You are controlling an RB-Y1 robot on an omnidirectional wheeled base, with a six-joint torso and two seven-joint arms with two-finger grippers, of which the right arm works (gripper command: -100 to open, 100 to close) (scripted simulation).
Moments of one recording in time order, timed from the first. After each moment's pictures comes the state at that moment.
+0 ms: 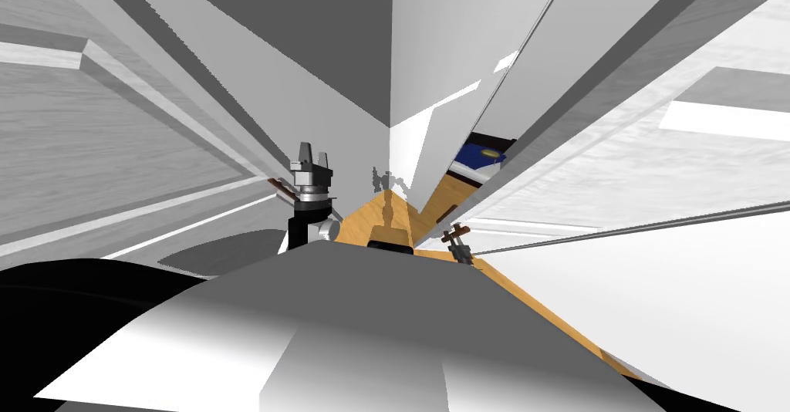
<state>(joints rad) 0.15 -0.69 0.83 -0.73 -0.79 -1.27 -1.74</state>
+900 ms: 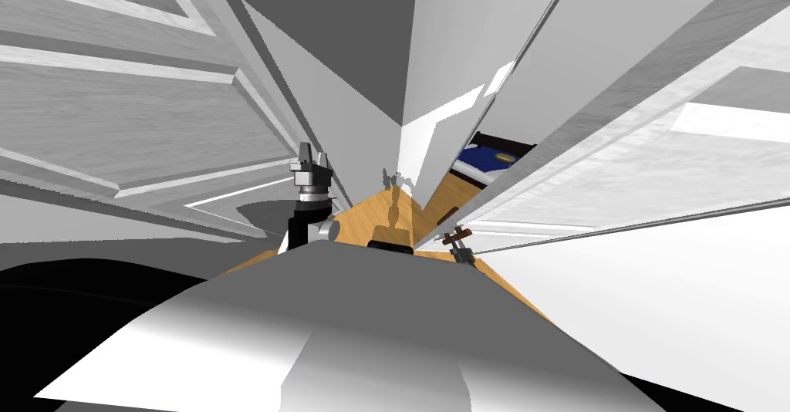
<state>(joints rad) 0.14 -0.69 0.90 -0.65 -0.81 -1.35 -1.78</state>
